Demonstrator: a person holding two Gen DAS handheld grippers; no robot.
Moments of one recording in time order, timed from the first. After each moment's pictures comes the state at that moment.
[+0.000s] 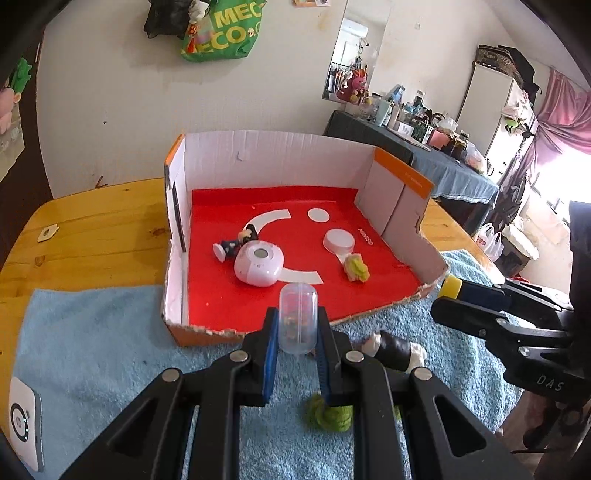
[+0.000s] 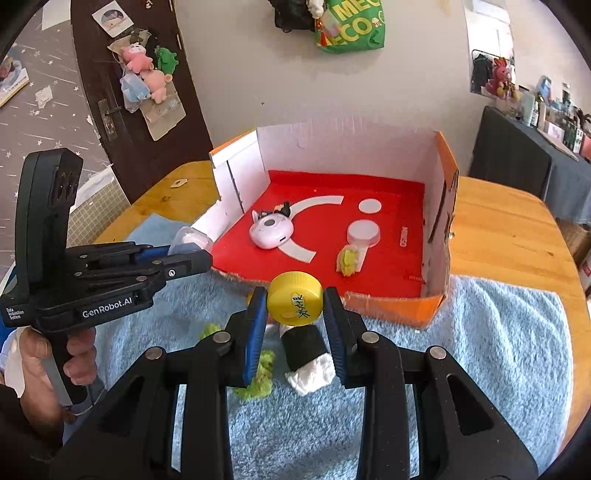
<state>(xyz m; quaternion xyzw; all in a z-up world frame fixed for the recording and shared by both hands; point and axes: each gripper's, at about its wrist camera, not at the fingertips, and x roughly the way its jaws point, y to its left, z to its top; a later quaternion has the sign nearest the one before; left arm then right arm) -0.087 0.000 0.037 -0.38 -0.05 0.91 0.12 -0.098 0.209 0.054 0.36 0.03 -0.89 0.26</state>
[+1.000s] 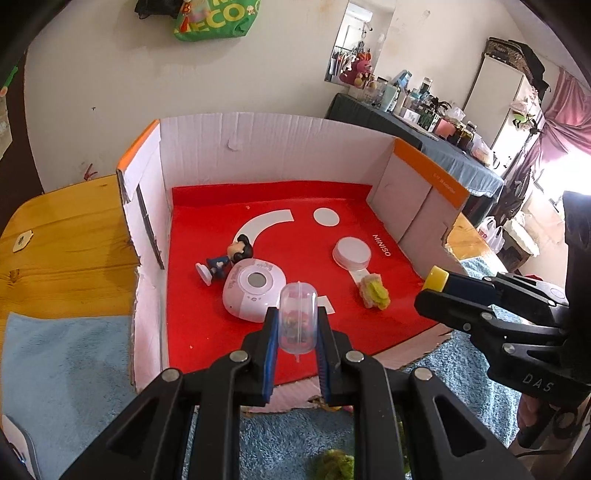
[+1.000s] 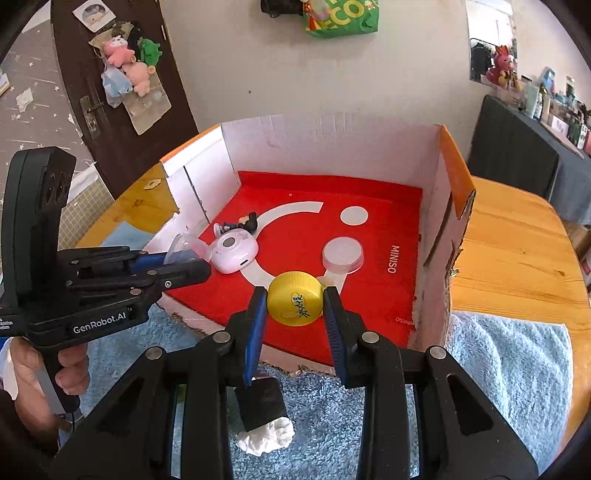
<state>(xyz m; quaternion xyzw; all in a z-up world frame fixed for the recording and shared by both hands) -0.150 0.007 0.019 -0.42 -0.06 0.90 0.13 -0.160 0.206 0.039 0.40 0.04 -0.88 0.25</state>
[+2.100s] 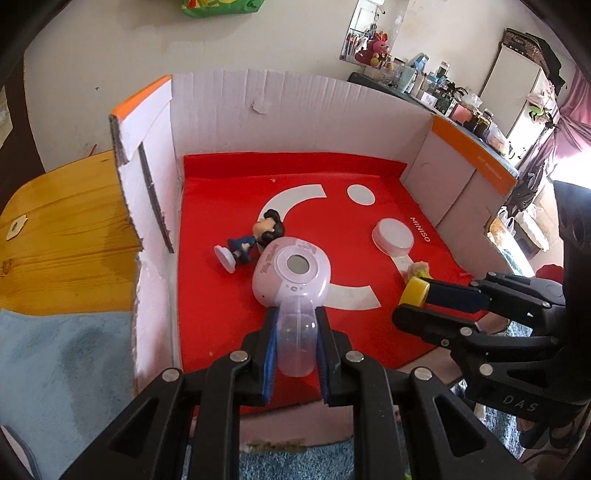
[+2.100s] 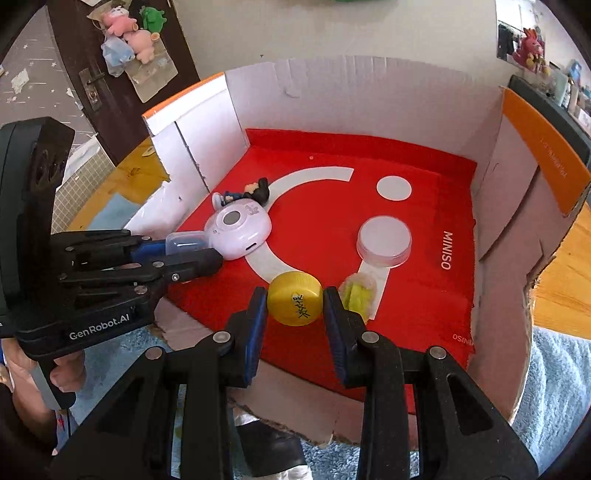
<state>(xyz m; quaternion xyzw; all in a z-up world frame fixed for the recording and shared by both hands) -0.178 -0.007 -0.013 -0.46 -0.05 0.88 0.12 -0.193 0.172 -0.001 0.45 0.05 -0.85 0.27</state>
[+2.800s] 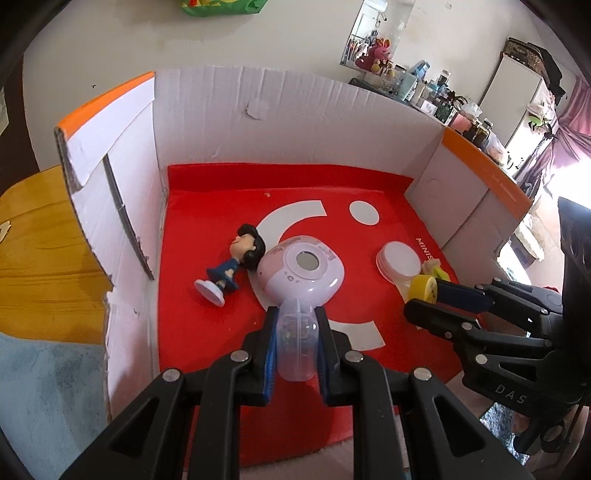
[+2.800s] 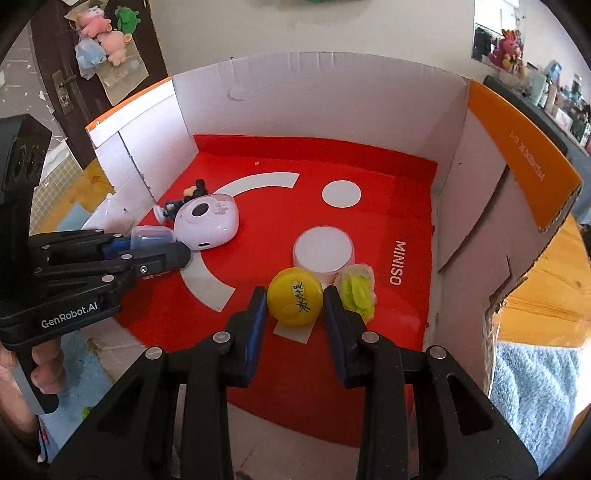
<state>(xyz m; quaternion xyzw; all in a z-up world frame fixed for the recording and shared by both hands) -0.204 -0.004 -0.020 -0.45 -0.07 0.88 0.12 -0.215 0.191 -0.009 0.44 0.07 -0.87 0.22</state>
